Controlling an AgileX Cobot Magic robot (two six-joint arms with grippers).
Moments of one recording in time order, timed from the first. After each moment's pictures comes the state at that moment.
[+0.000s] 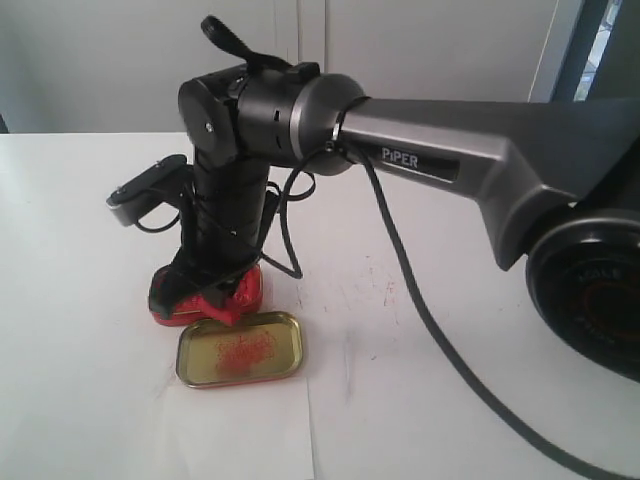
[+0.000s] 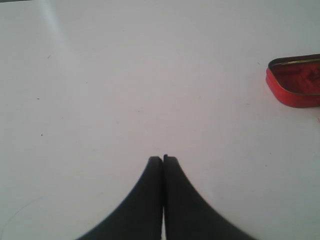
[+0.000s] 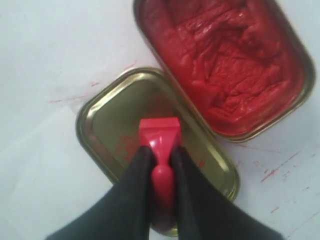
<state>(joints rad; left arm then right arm) 0.04 0.01 0.02 -0.11 0.43 0.15 0.83 2.19 -1.90 0.08 1.09 -0.25</state>
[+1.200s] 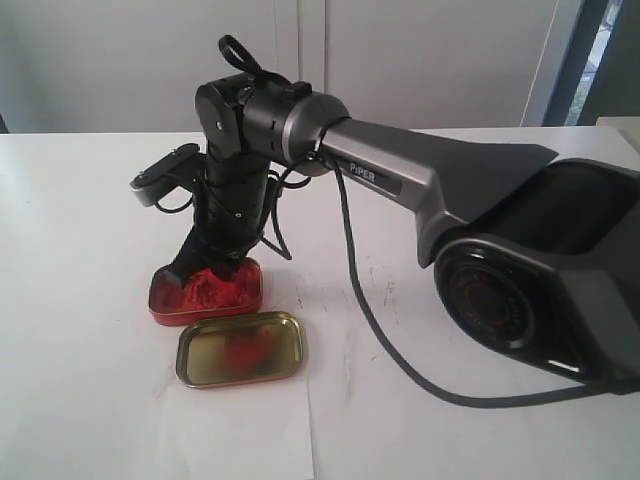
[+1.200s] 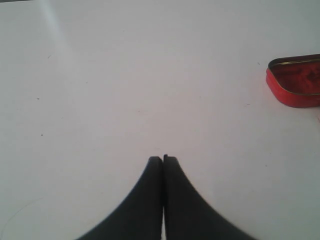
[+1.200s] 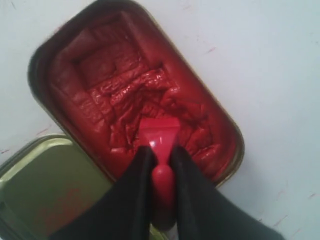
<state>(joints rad) 0.04 0.01 0.02 -0.11 0.43 0.15 0.75 2.42 -2.19 0.08 1.14 -0.30</state>
